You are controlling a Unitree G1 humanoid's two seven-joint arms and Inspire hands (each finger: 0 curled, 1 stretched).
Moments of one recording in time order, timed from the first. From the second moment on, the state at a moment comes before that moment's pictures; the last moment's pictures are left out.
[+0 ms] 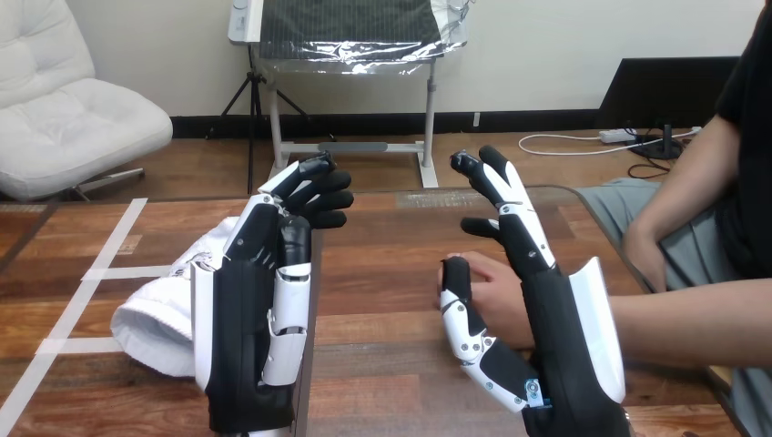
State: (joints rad) left arm 0.24 -0.05 -0.22 0.04 0.18 -0.84 0.27; right arm 0.38 -0.08 0.30 -0.31 -0.47 -0.50 -0.26
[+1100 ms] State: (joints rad) left arm 0.24 -0.05 -0.24 0.05 0.13 -0.86 0.21; right arm 0.37 -0.08 0.31 -0.31 -0.46 -0.49 -0.21
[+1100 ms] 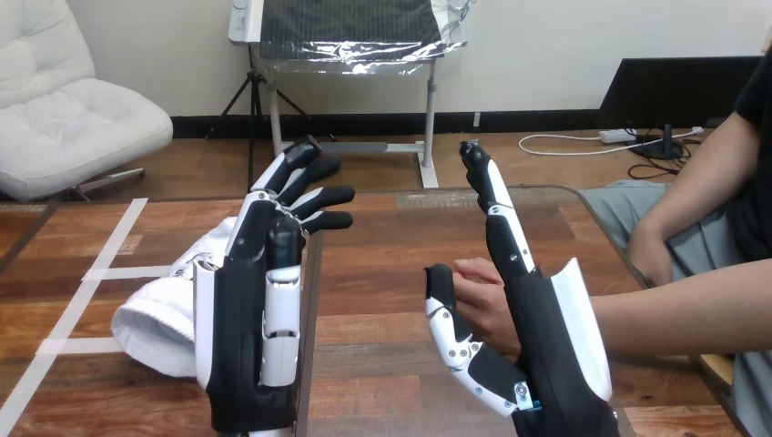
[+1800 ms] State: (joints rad) left arm 0.24 -0.05 -0.23 0.08 0.17 -0.90 0.20; right arm 0.37 -0.08 0.30 -0.31 -0.49 -0.48 -0.19
